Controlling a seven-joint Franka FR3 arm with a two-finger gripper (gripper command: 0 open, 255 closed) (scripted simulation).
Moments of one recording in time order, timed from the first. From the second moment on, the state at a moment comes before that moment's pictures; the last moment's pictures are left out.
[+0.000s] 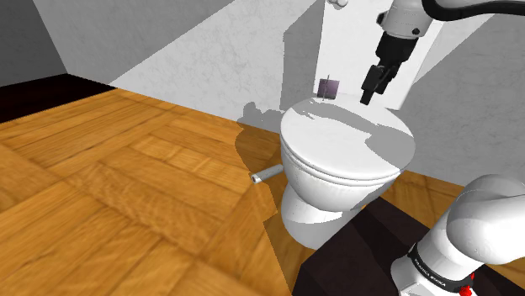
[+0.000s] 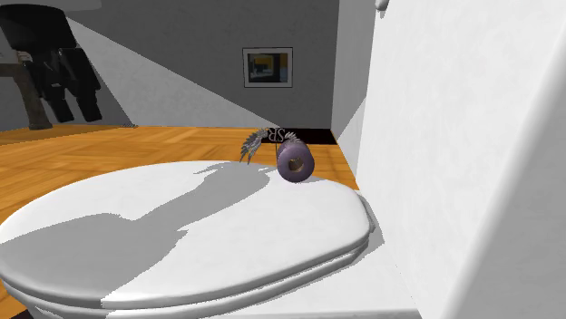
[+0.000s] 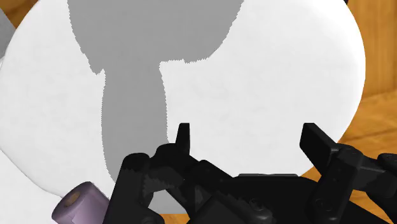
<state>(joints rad) 0.00 -0.77 0.00 -2.26 -0.08 1.61 -0.10</state>
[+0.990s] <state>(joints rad) 0.18 -0.93 -0.61 -2.60 -0.15 2.35 -0.82</state>
